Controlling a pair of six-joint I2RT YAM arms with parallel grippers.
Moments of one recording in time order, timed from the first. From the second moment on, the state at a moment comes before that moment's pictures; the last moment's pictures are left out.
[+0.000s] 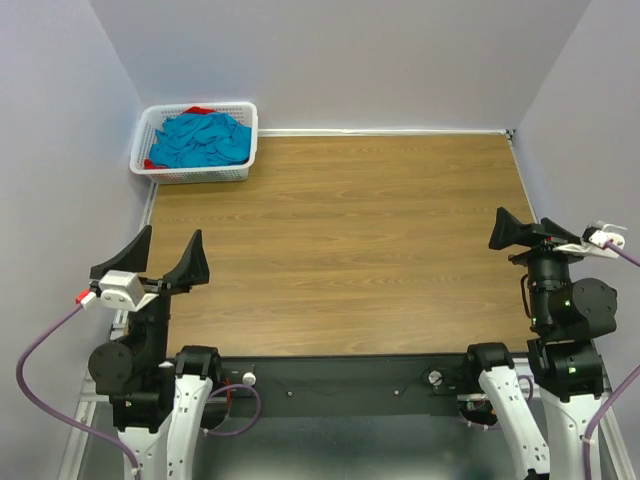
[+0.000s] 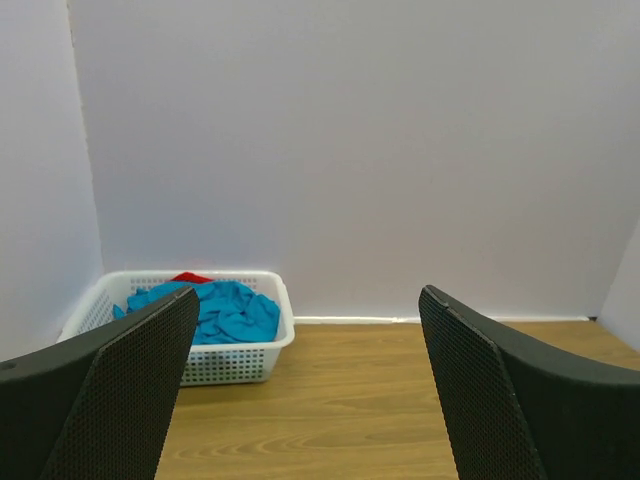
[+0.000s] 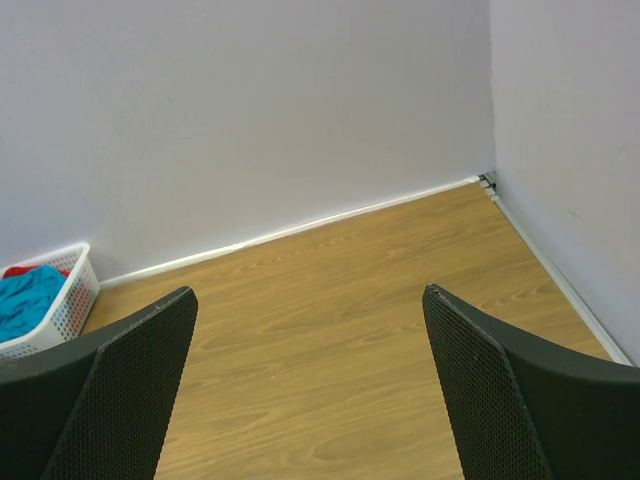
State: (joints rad) left arm -0.06 0.08 0.70 -0.12 0.05 -0.14; right arm 0.07 0.34 0.86 -0.34 0.19 0.24
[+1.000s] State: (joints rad) left arm -0.05 1.55 1.34 -0.09 -0.10 -0.50; right arm 0.19 0.27 0.62 -0.34 0.13 0.34
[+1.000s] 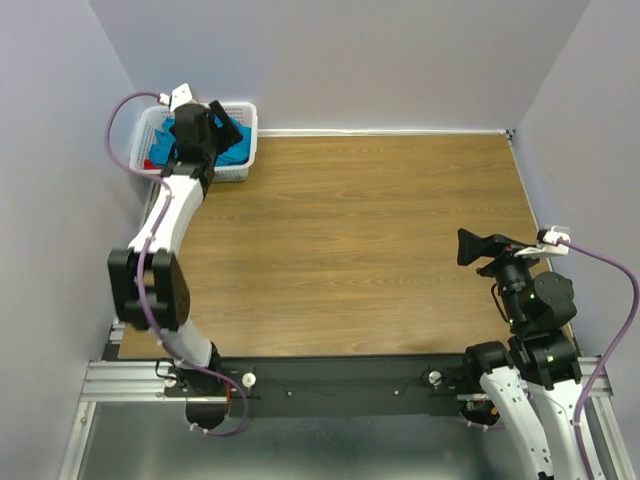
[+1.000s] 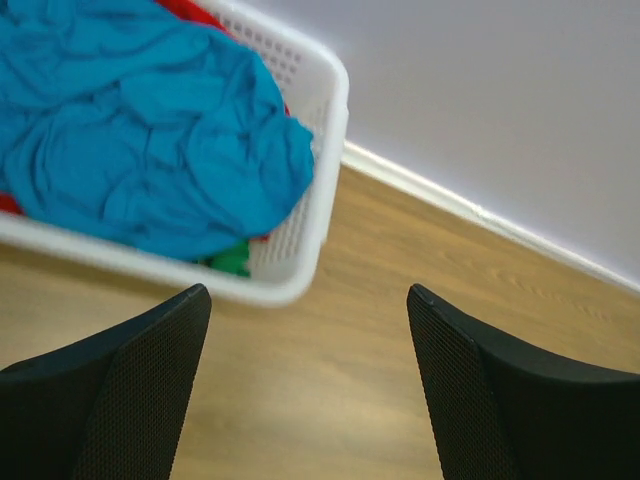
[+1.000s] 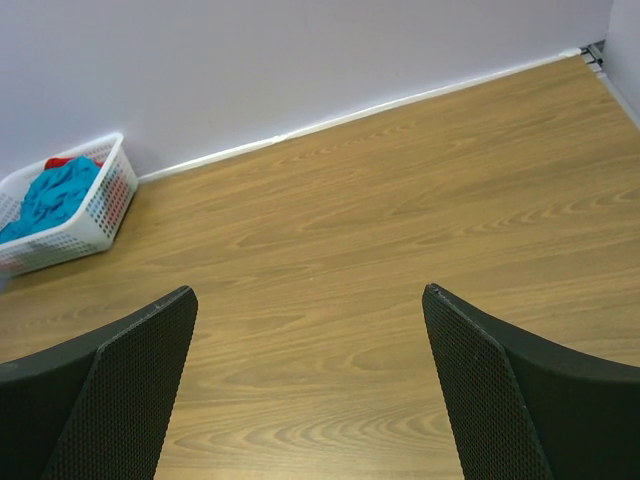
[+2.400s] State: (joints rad) left arm 0.04 2.04 2.02 -0.14 -0.08 -0.35; right arm 0.19 0.46 0.59 -0.34 0.05 0.37
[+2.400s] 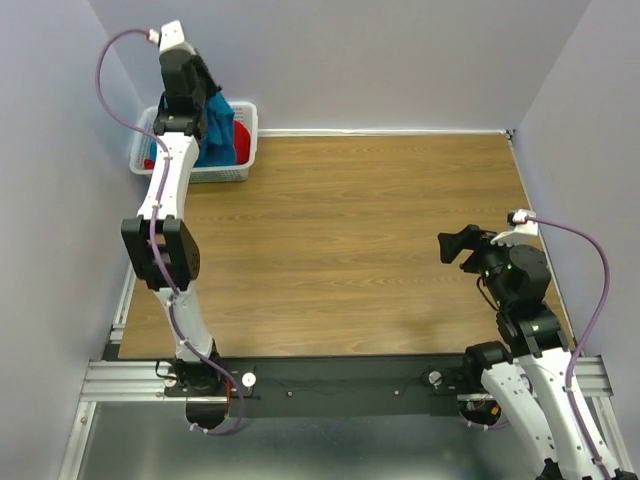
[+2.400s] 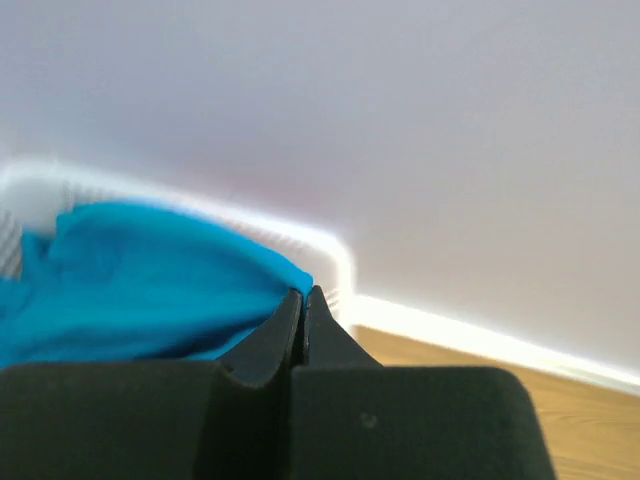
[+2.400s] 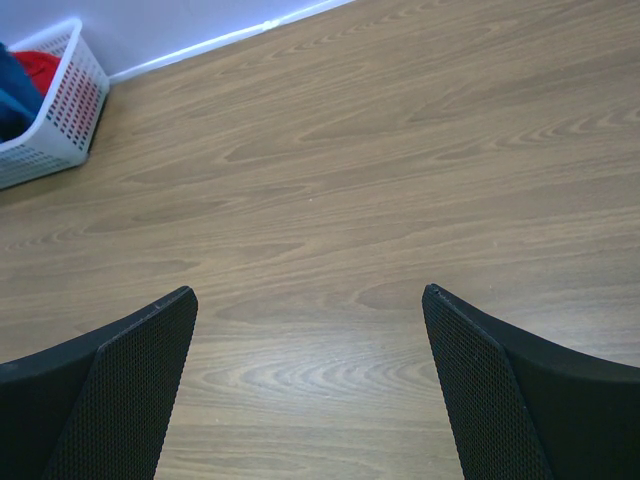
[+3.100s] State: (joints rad) left arm -0.49 1.61 2.01 -0.04 0.16 -0.18; right arm 0.19 0.42 0.75 -0.35 0.04 0.36
